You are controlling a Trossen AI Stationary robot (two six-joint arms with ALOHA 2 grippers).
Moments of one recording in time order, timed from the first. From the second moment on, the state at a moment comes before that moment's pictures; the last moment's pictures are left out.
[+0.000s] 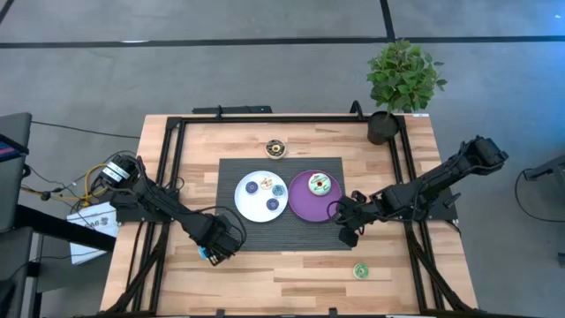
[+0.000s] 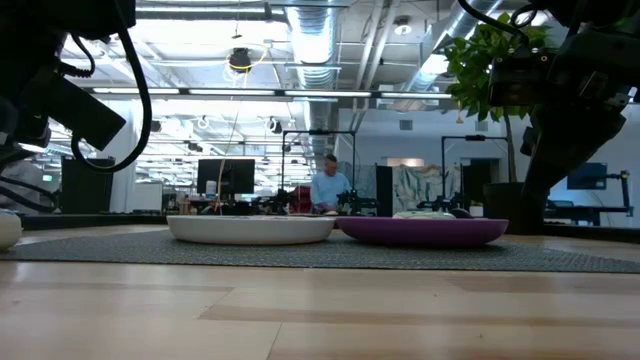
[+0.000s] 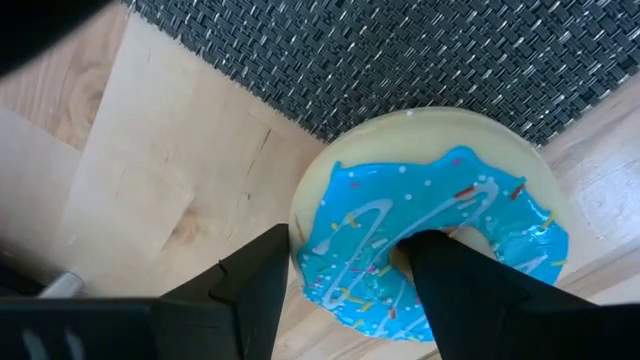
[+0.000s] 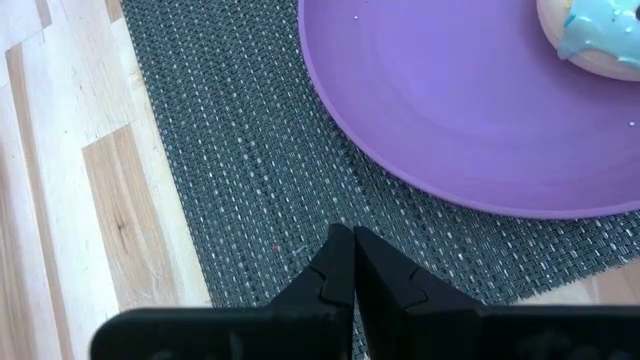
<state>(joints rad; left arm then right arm) -0.53 1.66 0.93 -0.98 0.12 -1.18 0.39 1.29 0.60 -0.36 0.16 0.72</state>
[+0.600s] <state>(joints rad) -0.53 1.66 1.03 -1.07 0.08 -1.15 0.39 1.29 0.60 -0.36 0.16 0.72</state>
